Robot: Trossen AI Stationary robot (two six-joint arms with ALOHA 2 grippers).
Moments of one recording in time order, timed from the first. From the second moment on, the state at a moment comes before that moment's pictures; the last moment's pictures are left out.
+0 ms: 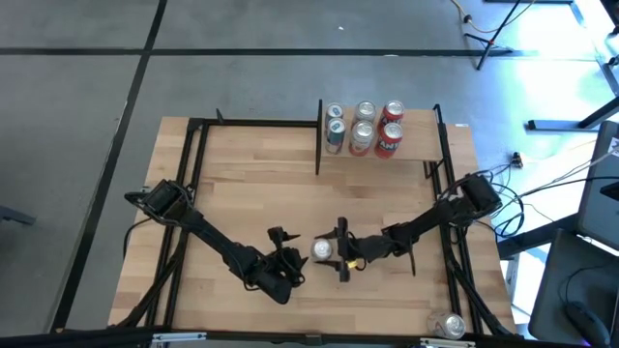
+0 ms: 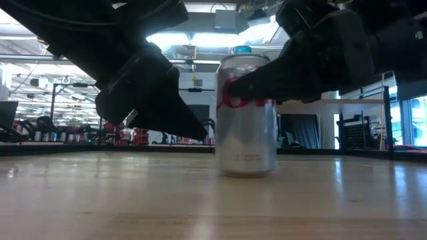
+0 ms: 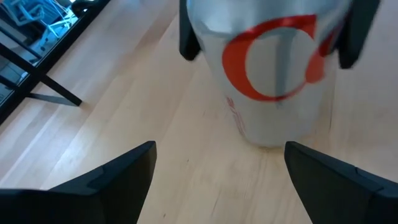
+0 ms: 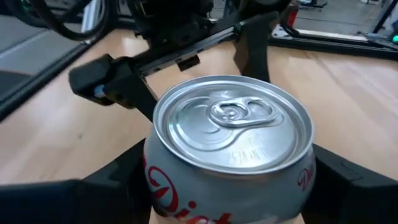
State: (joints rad) left arm -0.57 1.97 1.11 -0.17 -0.93 -0.52; right arm 0.43 1.86 0.68 0.90 0.39 0.03
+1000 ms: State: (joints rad) left arm -0.60 1.97 1.11 -0.18 -0.95 -0.54; right arm 0.42 0.68 0.68 -0.43 0.79 0.13
